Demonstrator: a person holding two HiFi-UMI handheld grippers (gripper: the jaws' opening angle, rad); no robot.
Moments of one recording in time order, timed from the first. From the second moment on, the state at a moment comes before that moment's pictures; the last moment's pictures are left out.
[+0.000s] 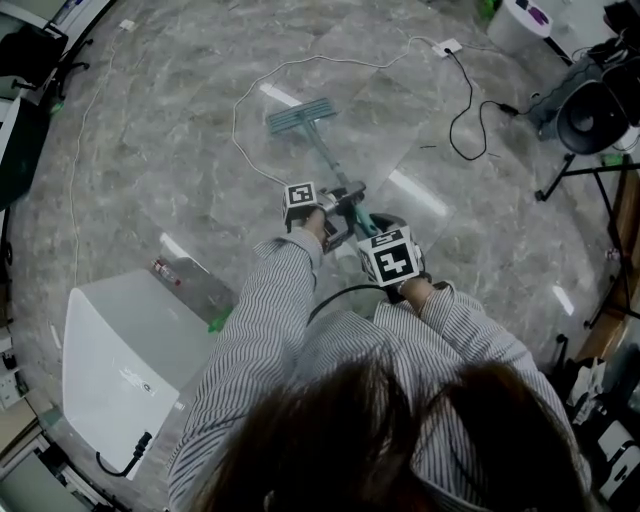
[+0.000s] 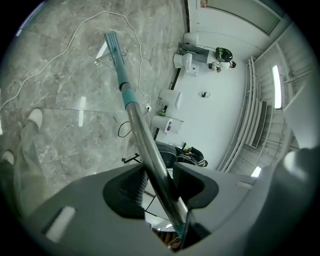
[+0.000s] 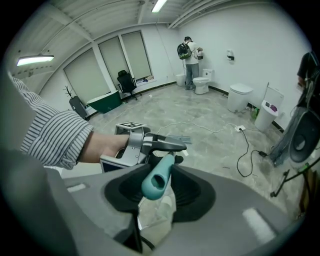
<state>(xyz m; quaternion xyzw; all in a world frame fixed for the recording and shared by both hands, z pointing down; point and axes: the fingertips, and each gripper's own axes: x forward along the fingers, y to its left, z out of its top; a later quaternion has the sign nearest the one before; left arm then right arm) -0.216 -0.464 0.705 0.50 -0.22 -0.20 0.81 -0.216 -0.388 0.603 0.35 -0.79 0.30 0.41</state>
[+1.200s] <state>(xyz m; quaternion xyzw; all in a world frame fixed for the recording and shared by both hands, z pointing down) -0.105 -0.171 0.704 0.49 -0.22 -0.17 0.82 -0.103 -0.096 0.605 0.41 -0.75 0.33 0.40</state>
